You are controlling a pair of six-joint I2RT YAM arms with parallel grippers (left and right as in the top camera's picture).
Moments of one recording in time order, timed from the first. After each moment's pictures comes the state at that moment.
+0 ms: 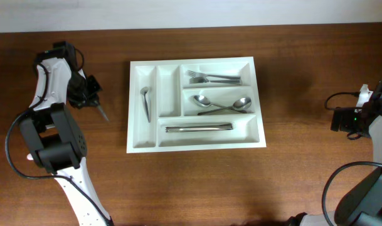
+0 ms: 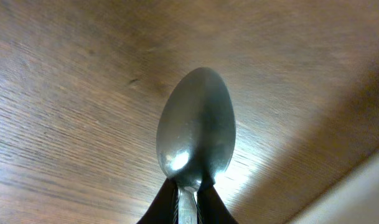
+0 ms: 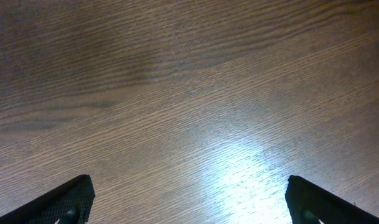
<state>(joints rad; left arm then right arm) 0.23 2.34 2.01 -1.26 0.14 -0.31 -0.56 1.63 1.18 -0.74 0.12 -0.26</state>
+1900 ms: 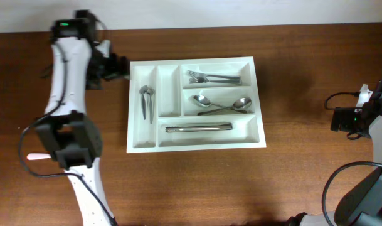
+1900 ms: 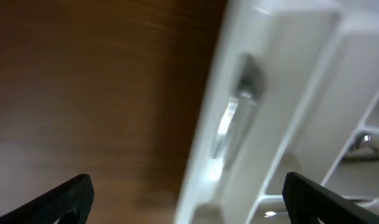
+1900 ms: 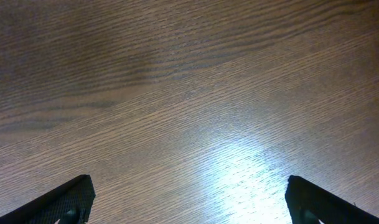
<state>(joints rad) 0.11 2.34 2.38 -1.56 0.19 -0.17 -0.56 1.63 1.18 -0.74 0.12 -0.26</state>
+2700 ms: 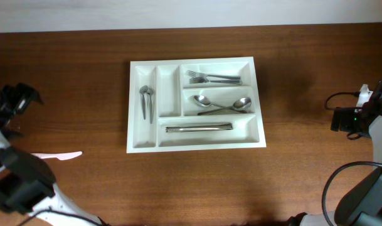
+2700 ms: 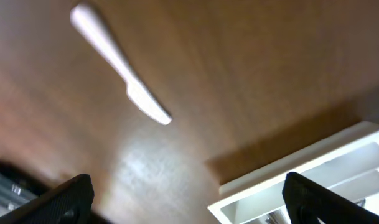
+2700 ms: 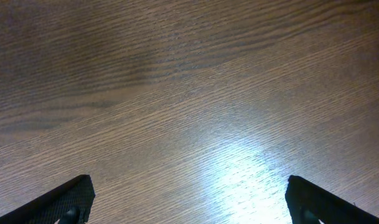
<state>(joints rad) 0.62 2.06 2.13 -1.66 0.15 -0.48 -0.56 1.63 1.18 -0.74 0.12 -0.26</state>
